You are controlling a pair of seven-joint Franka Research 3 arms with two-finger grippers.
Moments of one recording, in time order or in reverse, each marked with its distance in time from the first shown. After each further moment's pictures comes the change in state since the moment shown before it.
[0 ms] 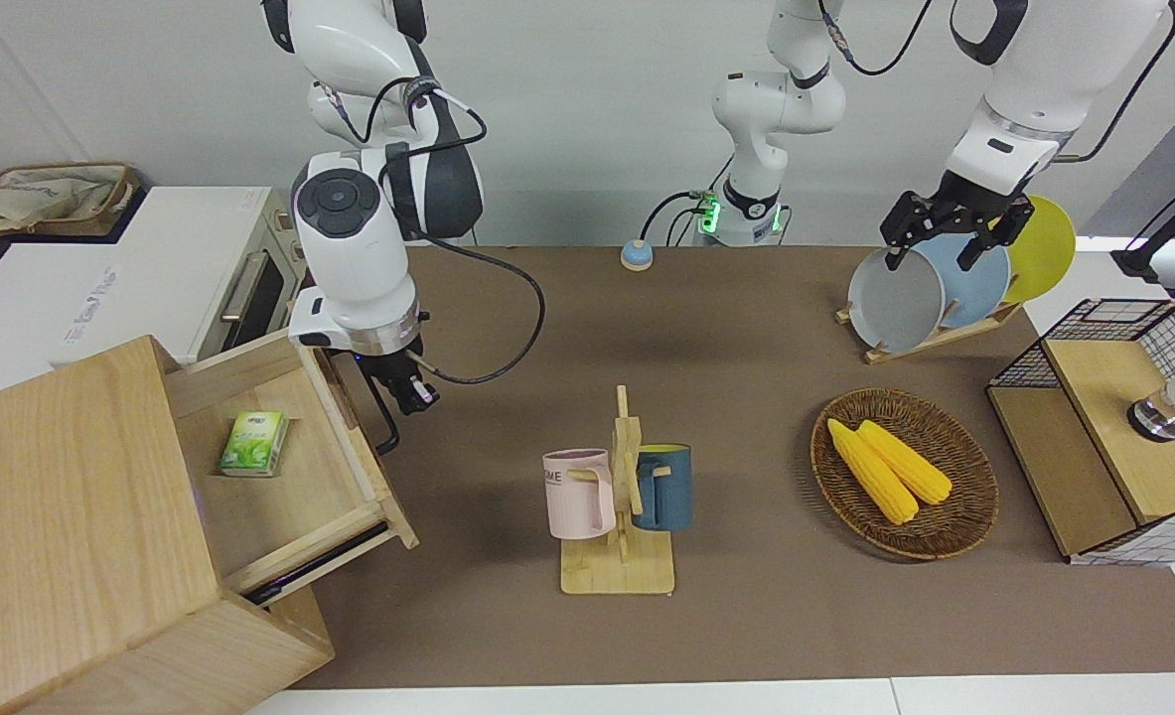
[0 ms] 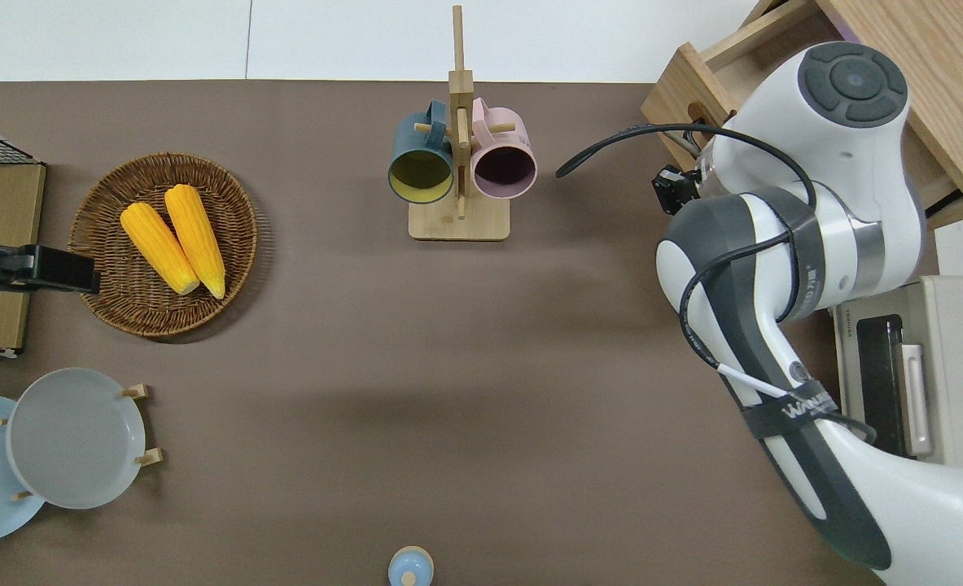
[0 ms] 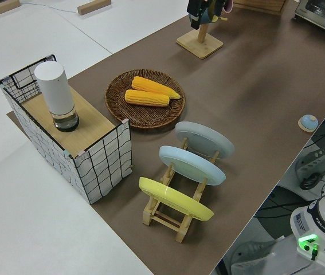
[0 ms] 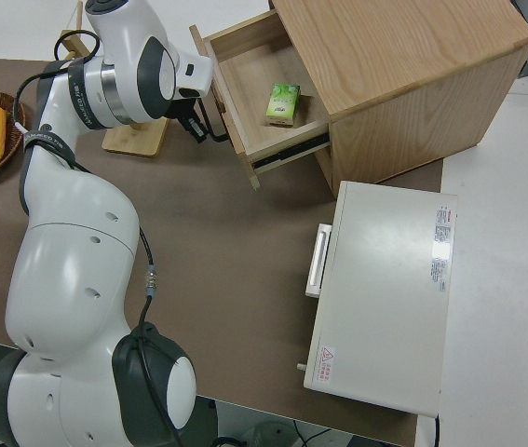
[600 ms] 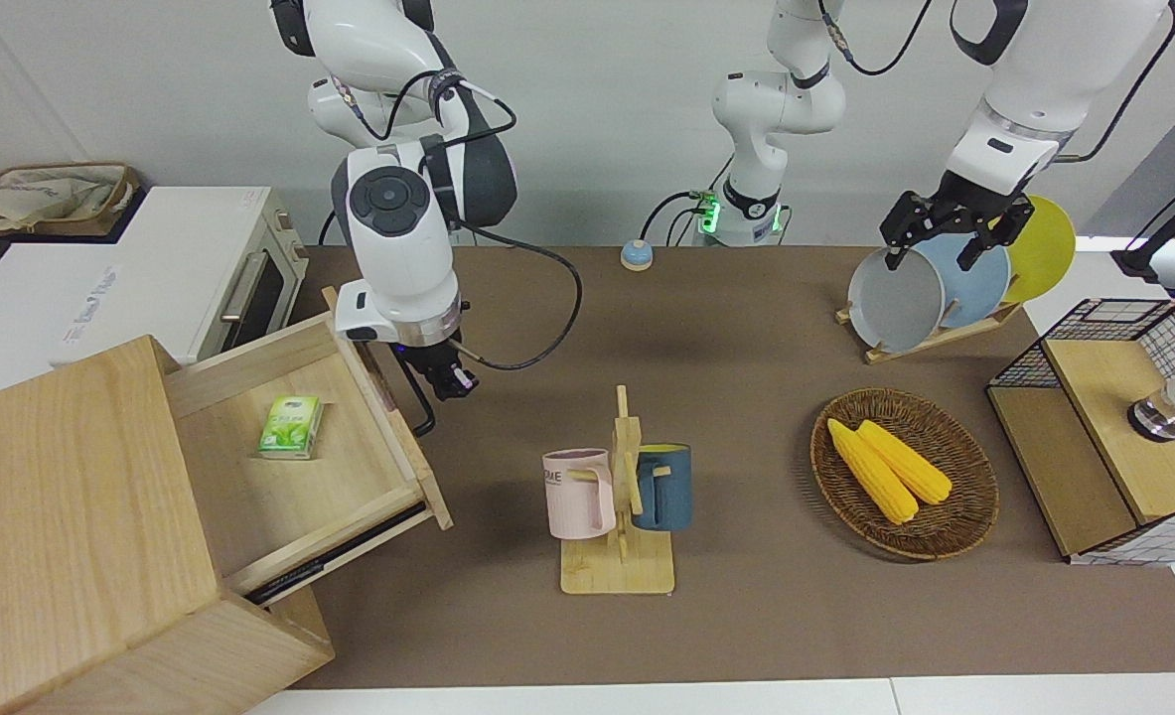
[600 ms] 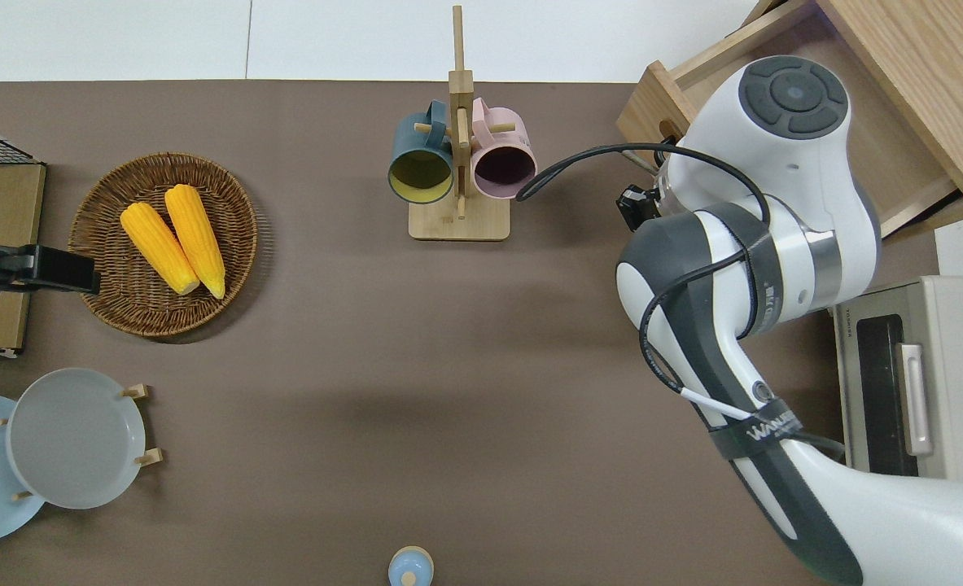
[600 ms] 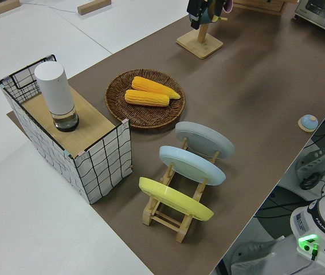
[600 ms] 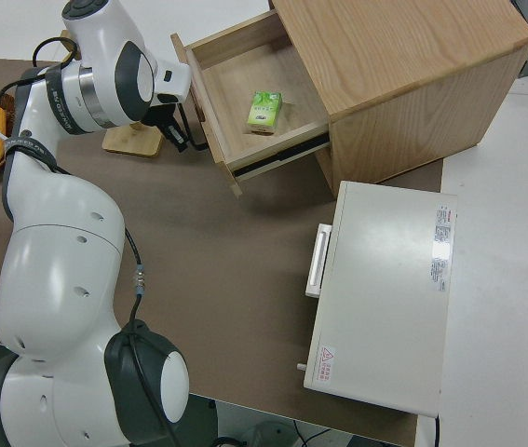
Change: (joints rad) left arm 0.000 0.000 0.000 0.000 0.000 0.000 0.000; right arm 0.029 0.000 0.040 0.000 0.000 -0.044 0.007
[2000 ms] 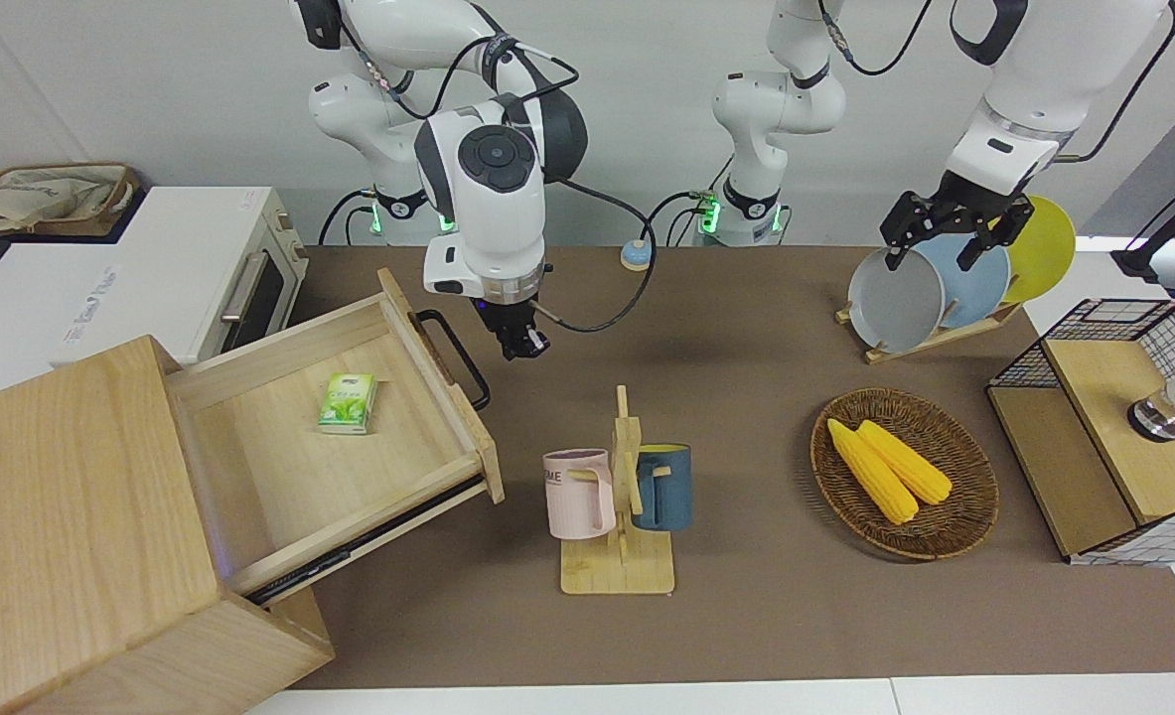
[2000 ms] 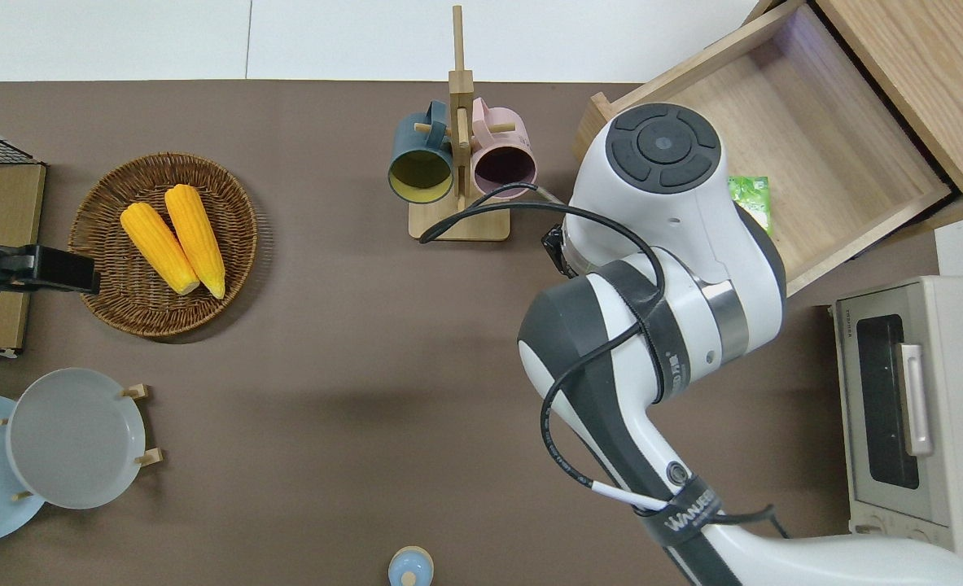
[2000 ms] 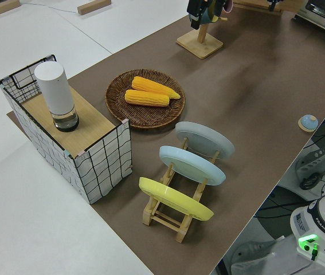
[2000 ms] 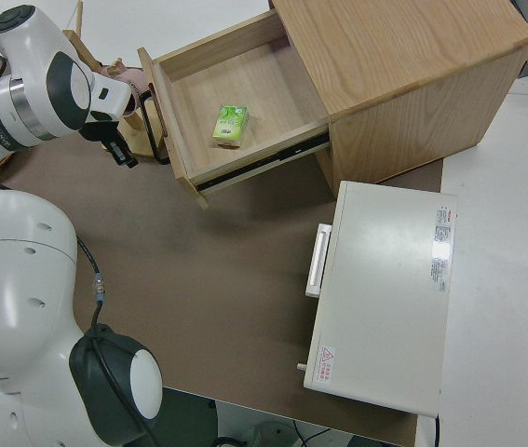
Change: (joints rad) left arm 0.000 0.000 0.000 0.000 0.000 0.000 0.000; right arm 0.134 -0.027 0.019 0.000 0.012 -0.076 0.250
